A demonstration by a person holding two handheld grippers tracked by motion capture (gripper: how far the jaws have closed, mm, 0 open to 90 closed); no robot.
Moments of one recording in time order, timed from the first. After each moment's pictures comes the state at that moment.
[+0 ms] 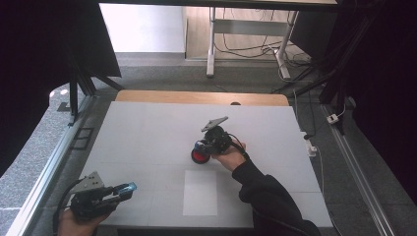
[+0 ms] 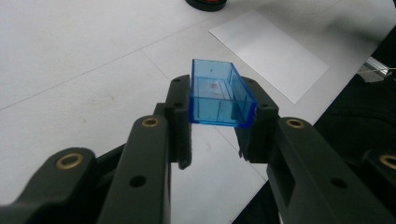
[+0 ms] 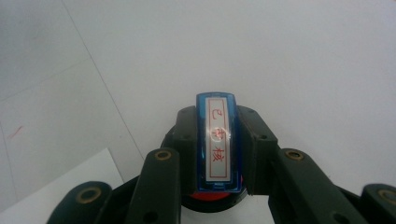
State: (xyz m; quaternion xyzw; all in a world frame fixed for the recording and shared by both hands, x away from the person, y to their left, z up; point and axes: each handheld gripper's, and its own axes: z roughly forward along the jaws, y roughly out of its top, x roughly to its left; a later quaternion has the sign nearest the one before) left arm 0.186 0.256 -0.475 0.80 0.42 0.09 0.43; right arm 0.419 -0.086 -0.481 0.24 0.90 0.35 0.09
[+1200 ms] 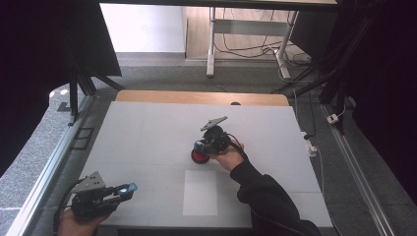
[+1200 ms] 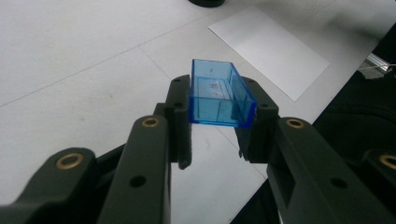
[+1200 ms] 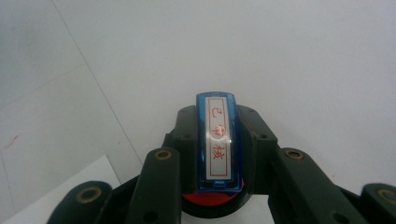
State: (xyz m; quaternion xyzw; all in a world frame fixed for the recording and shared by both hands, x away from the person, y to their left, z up) left arm 0.187 0.255 -0.476 0.80 0.42 0.09 0.42; right arm 0.420 -0.083 -0.483 0.26 0.90 0.34 0.09
